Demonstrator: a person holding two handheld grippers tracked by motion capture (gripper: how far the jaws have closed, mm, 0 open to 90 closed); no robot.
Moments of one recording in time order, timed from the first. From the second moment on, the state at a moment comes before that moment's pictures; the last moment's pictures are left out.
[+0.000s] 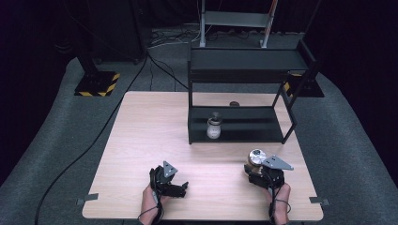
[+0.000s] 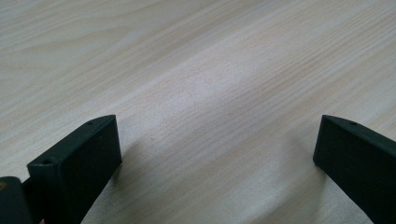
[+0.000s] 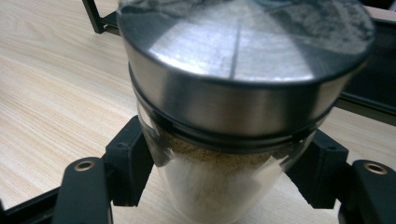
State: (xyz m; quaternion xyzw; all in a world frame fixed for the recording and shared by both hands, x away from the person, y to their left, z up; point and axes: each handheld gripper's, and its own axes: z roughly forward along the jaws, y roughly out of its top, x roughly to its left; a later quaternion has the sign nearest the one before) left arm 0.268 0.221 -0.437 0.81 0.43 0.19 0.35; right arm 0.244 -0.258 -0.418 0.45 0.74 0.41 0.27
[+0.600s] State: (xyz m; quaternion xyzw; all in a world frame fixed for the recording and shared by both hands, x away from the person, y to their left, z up) left arm 0.268 0.221 -0.437 0.81 0.43 0.19 0.35; right arm 0.258 -0.259 -0.400 0.44 0.74 0.41 0.28
